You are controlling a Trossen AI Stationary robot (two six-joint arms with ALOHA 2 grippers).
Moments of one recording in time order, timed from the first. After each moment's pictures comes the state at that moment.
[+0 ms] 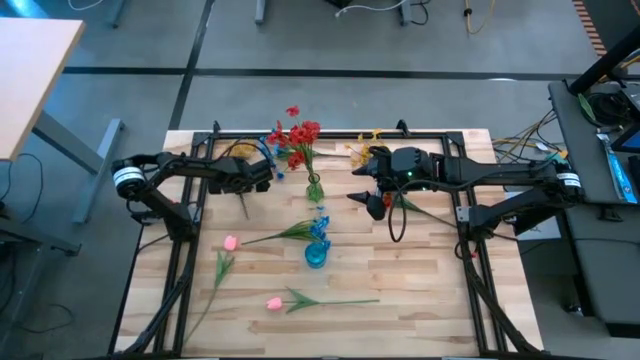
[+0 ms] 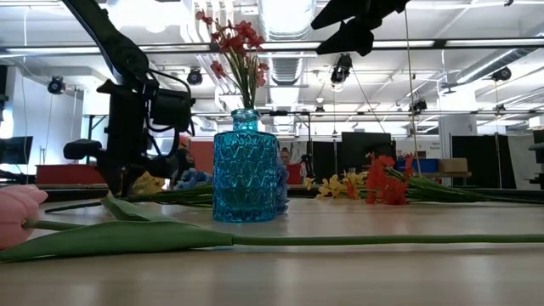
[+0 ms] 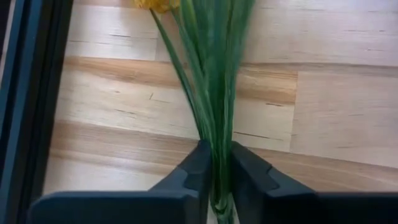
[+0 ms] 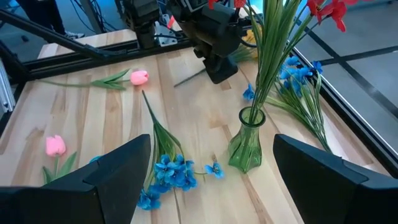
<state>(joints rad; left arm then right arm) 0.51 1.55 0.69 -0.69 -0.47 -1.16 -0.11 1.27 1.08 -0.31 0.03 0.12</state>
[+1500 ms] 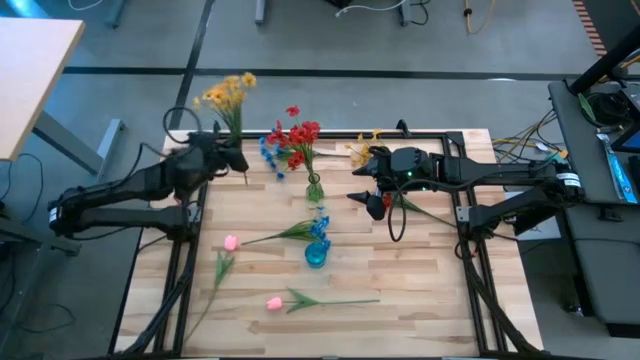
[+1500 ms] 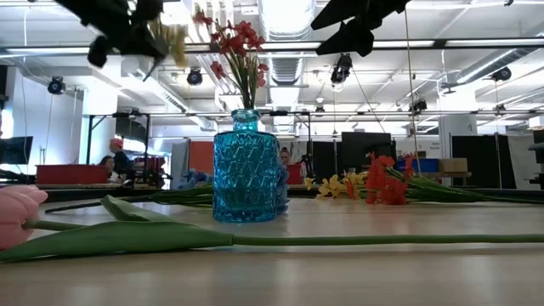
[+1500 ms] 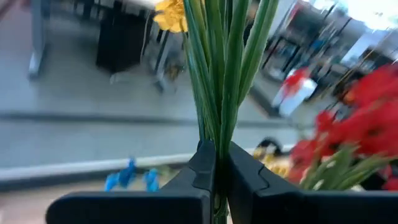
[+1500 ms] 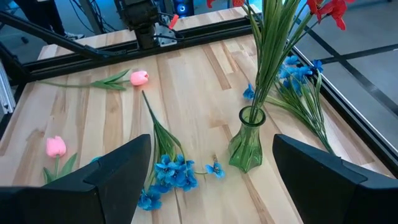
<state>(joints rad) 0.21 0.69 0.73 -0.27 -0.80 -0.60 -0.11 1.27 1.08 -0.31 0.03 0.13</state>
